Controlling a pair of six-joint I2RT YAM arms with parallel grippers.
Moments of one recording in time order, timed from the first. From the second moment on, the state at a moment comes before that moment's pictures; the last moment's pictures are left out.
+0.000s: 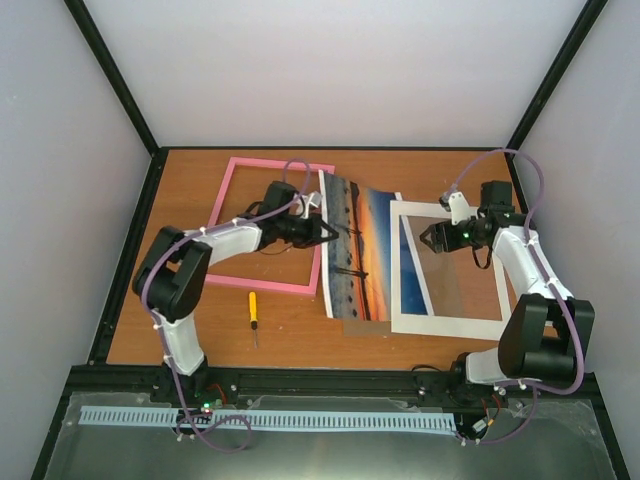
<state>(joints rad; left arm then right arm) -0.51 1.86 1.12 0.03 0.73 -0.71 -0.11 1.41 1.04 -0.72 -0.53 -0.37</state>
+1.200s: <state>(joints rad) -0.50 1.81 1.85 -0.27 0.93 -0.63 -0.46 1.38 1.45 -0.85 -0.89 -0.28</state>
